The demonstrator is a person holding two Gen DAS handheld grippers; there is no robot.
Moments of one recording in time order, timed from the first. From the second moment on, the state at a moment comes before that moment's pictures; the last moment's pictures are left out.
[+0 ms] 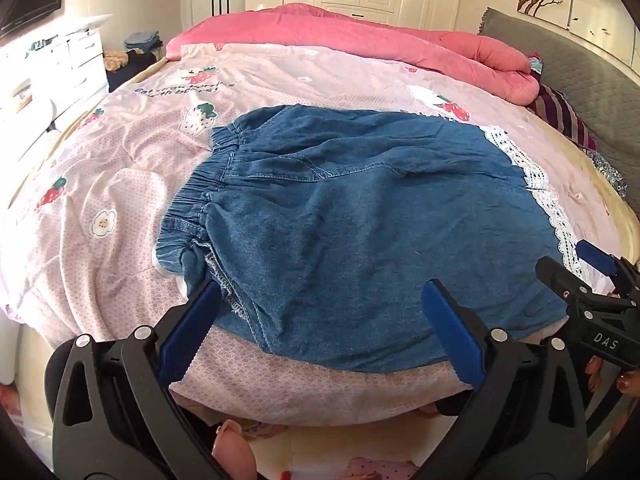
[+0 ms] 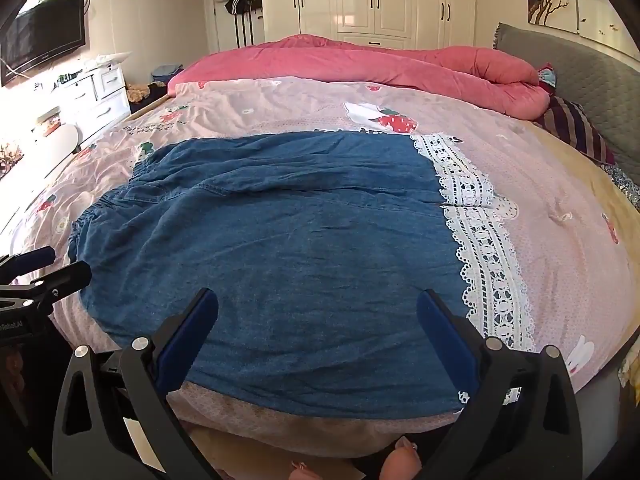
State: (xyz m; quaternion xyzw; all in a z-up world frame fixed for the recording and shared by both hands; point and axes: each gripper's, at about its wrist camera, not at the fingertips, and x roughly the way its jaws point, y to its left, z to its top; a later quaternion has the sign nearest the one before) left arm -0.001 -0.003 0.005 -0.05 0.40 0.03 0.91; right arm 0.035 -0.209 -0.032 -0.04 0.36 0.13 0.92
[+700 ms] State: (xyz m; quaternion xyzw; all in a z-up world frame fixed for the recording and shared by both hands) left arm -0.004 -0.005 0.008 -0.04 0.40 0.03 0.92; right arm 0.033 -0.208 -0.029 -0.05 0.35 0.13 0.93
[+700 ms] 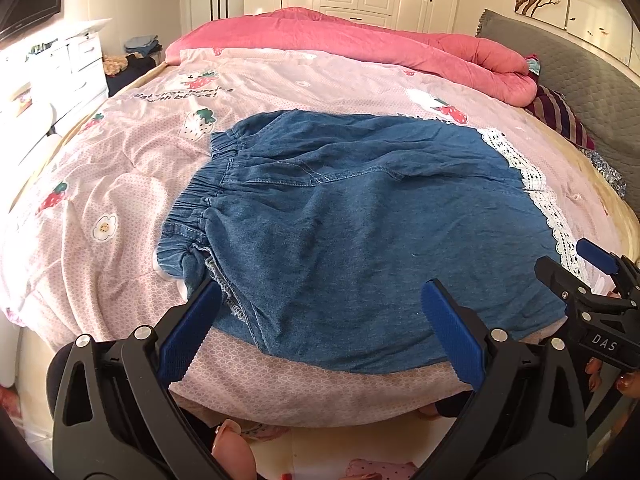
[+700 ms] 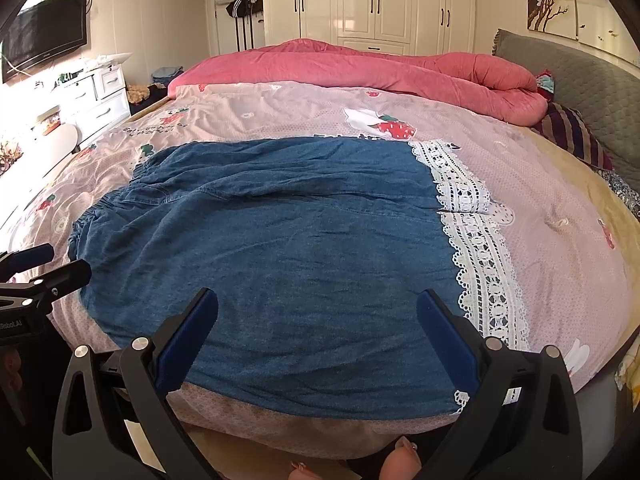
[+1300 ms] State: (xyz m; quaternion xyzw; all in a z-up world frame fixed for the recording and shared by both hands) left arm -0.004 -0.005 0.009 -0.05 0.40 0.03 0.92; right arm 0.032 -0.209 -0.029 -0.05 0.36 0.12 0.92
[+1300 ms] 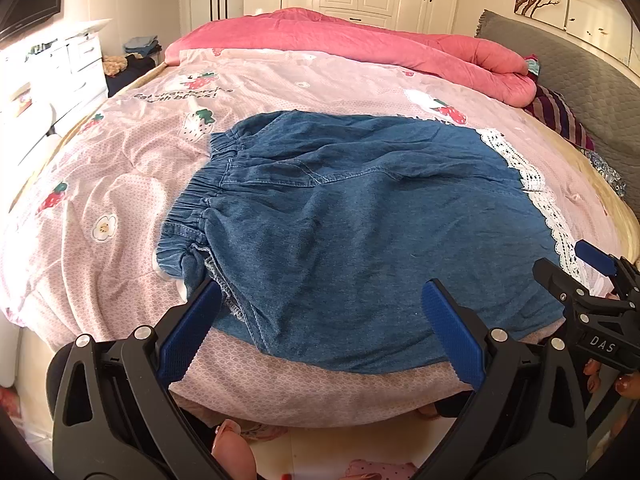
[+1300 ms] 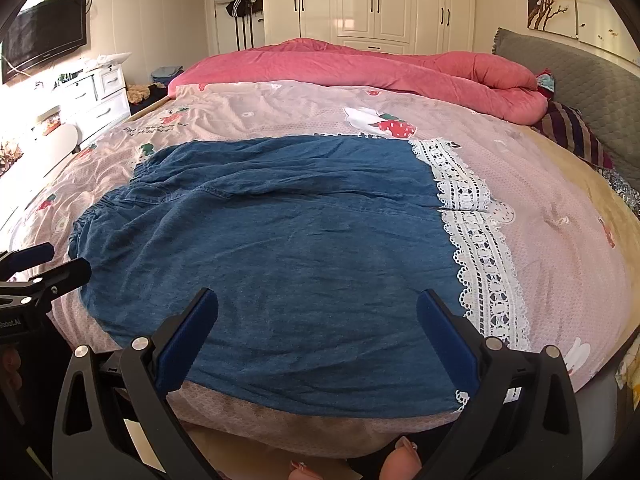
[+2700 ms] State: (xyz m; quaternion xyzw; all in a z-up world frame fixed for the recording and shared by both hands) left arm 0.051 0.009 0.004 -0.05 0.40 0.02 0.91; right arm 0.081 -0.193 -0.032 -0.05 0.37 0.14 0.92
